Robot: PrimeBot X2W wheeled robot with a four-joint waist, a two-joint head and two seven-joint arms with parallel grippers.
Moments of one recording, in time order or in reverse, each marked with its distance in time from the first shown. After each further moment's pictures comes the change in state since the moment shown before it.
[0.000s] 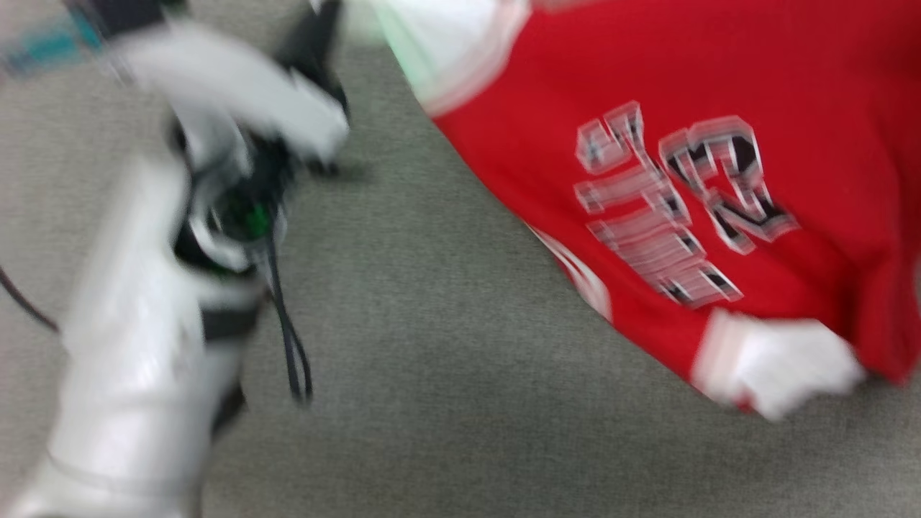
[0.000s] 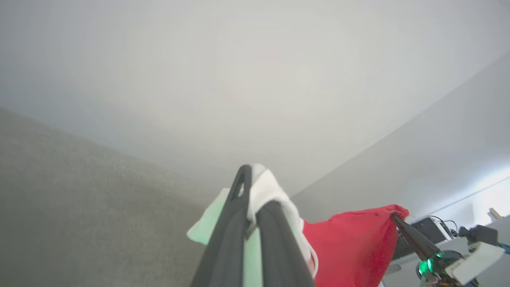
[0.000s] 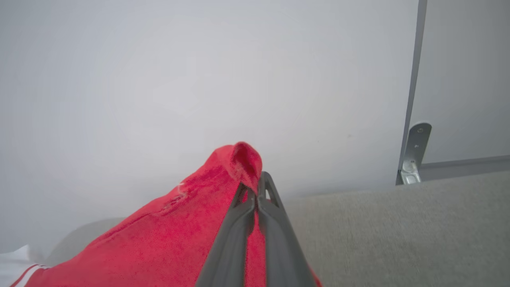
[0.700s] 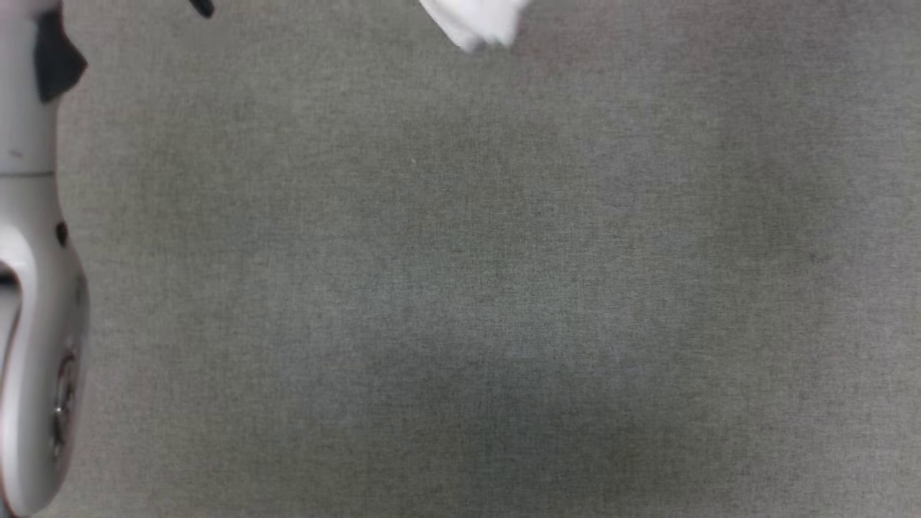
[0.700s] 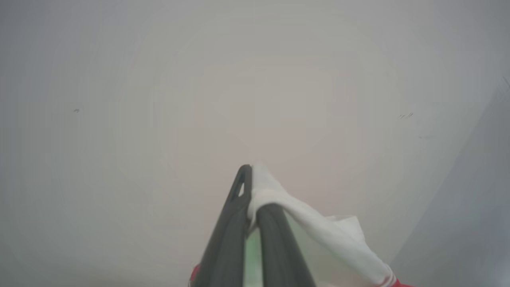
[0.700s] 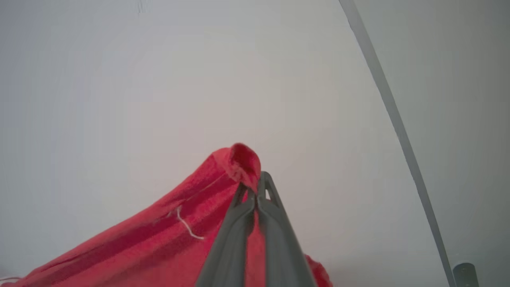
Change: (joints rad) left arm -0.821 -0.004 0.038 0.660 0.181 -0.117 -0.294; right arm -0.562 0.112 -0.060 0.390 -0.033 0.000 -0.406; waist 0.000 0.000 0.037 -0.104
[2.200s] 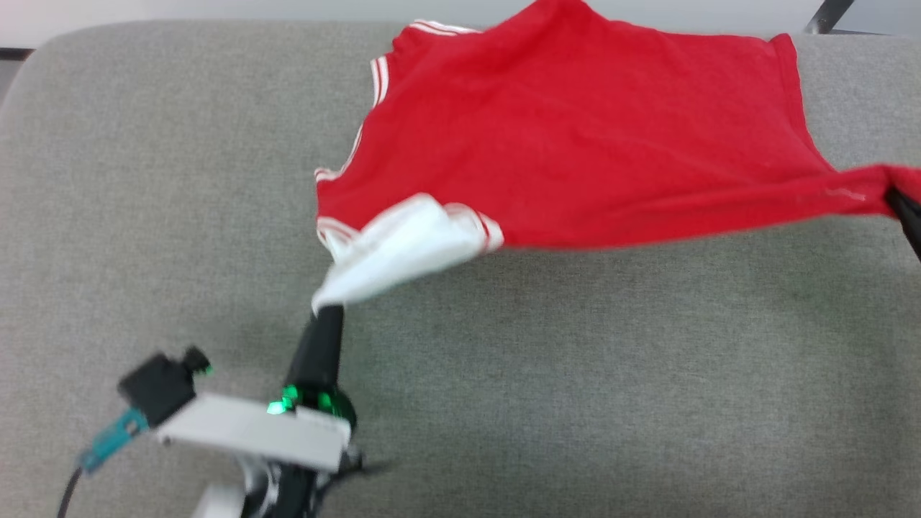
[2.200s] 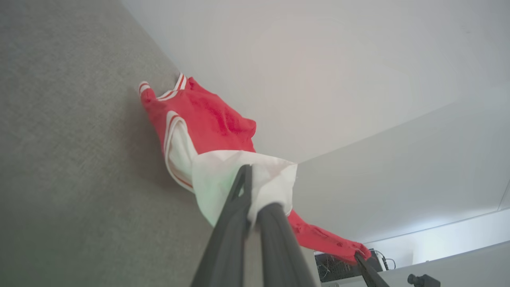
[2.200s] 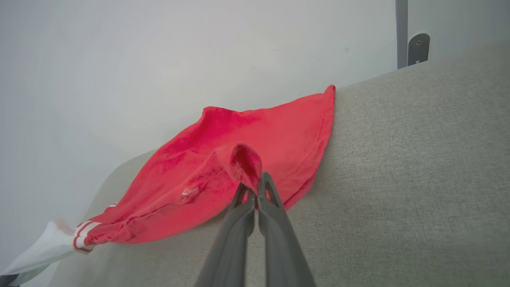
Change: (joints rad) left arm 1.567 -0.036 -0.026 -1.046 -0.284 0.093 -0.005; right arm 1.209 -0.151 0.067 -0.799 0.329 0.000 0.426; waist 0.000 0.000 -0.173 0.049
